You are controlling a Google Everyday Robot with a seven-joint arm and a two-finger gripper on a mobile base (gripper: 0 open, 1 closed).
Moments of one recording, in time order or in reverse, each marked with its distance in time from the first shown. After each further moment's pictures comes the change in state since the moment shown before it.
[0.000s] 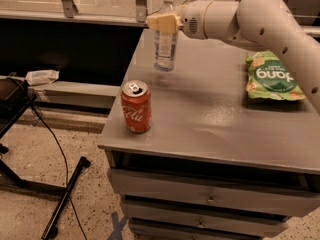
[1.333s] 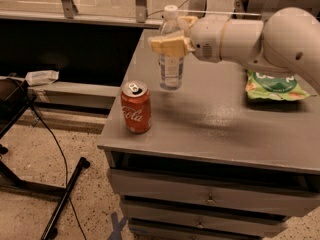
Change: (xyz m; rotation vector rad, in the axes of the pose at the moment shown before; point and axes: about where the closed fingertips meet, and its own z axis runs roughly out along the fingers) arm 0.008 0.083 -0.063 -0.107 -0.045 -0.206
